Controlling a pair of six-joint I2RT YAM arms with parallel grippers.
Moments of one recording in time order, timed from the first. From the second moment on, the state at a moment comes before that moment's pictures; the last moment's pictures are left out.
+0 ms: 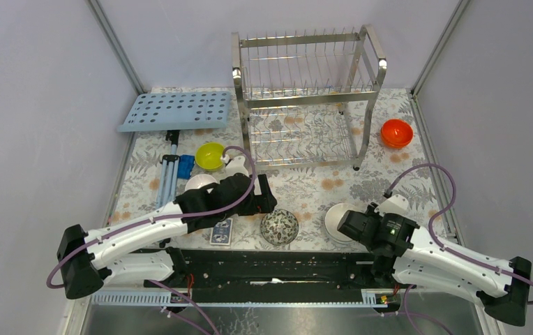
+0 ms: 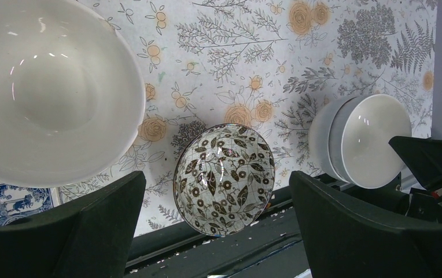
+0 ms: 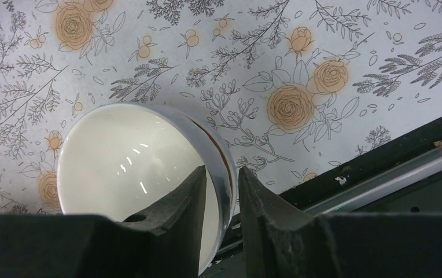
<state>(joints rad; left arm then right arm) -1.04 1.07 0.84 -0.52 -0.30 -0.96 1.05 0.73 0.59 -1.29 0.74 1.59</state>
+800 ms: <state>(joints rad) -1.04 1.07 0.84 -0.52 -0.29 -0.94 1.05 0.75 0.72 -1.27 0.75 1.50</state>
